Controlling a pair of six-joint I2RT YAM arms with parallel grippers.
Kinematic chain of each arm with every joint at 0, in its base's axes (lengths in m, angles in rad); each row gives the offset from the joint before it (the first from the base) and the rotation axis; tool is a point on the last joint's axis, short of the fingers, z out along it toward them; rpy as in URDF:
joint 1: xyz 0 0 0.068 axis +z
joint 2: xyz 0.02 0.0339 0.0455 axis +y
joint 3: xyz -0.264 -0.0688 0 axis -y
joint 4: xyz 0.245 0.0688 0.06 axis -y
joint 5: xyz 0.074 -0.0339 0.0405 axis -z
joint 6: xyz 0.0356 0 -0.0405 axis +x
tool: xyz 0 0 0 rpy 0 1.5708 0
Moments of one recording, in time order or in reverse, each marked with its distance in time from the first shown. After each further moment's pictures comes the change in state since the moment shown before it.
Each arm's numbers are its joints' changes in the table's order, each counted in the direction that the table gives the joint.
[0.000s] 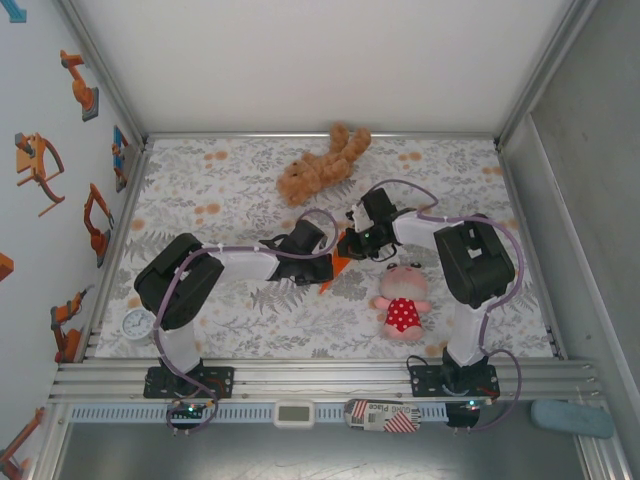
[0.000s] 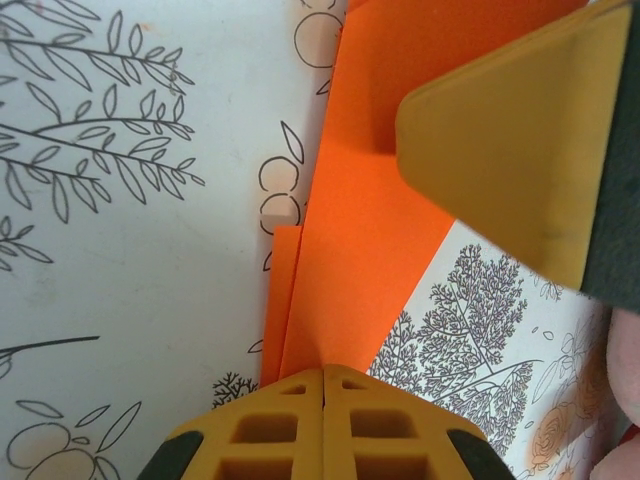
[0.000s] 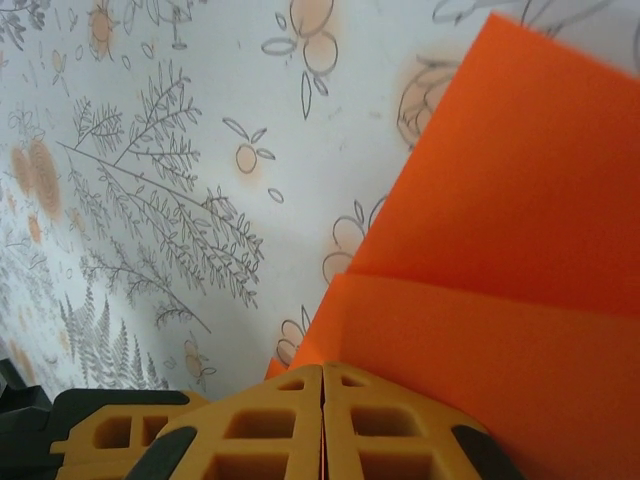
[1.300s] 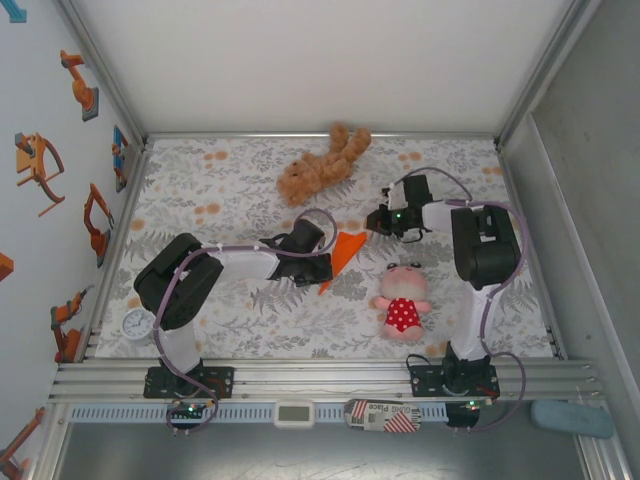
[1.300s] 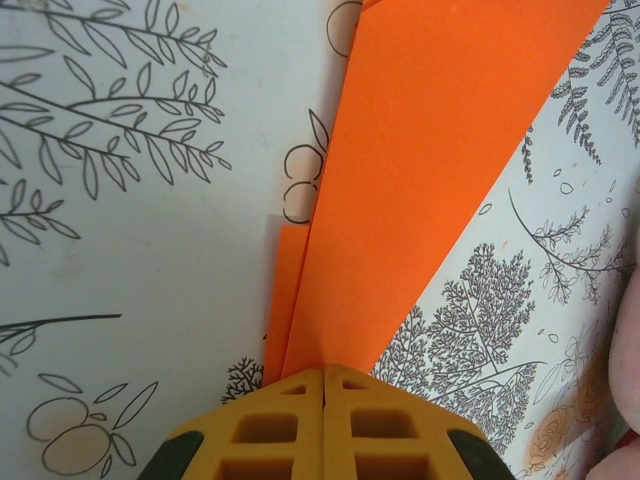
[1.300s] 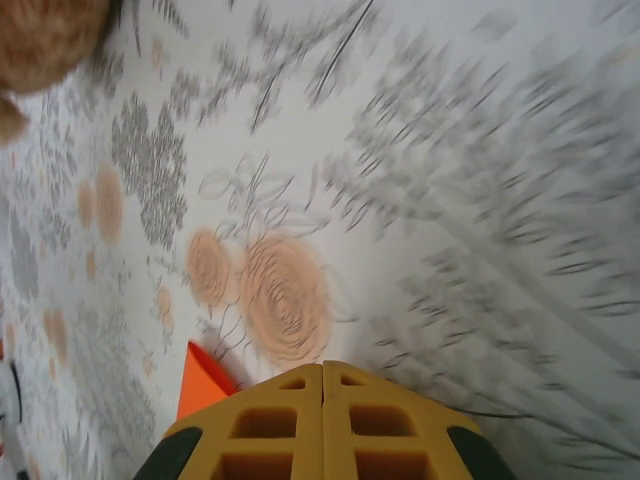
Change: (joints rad) left arm 0.000 0.000 0.014 -0.046 -0.013 -0.036; right arm -0.276 0.105 0.054 0.181 -0.092 -0.043
